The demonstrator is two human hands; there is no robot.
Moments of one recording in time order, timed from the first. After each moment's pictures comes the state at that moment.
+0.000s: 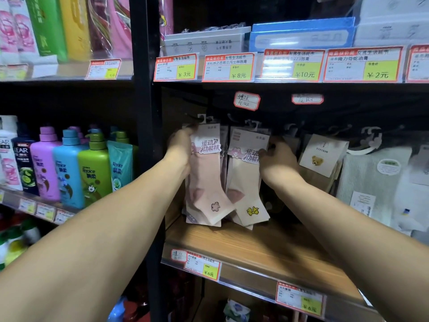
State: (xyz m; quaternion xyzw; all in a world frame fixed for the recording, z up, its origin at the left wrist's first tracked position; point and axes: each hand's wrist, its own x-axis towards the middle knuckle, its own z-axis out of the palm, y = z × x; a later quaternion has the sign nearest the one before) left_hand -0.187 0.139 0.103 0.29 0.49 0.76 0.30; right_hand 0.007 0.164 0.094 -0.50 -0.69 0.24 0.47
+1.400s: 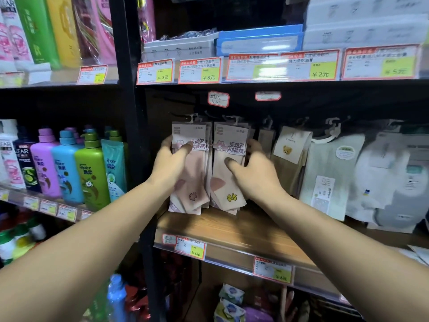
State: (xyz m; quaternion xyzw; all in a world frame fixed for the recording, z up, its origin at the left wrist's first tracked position) left_hand -0.152 0.085 0.068 0.40 0.57 0.70 0.16; right_hand 0.041 0.106 0.077 -0.41 -0.76 0.25 0.44
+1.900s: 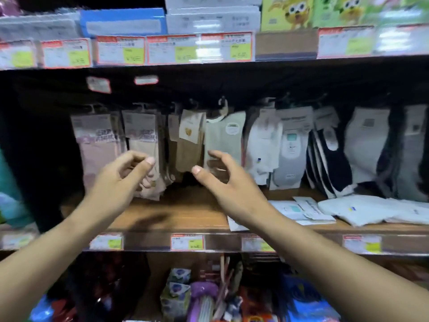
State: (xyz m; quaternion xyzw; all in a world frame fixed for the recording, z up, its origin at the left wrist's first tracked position) left_hand -0.024 0.027 0.047 0.59 0.53 0.58 0.17; right_hand 0.192 0.063 0.037 -0.38 -0.74 0.33 0.45
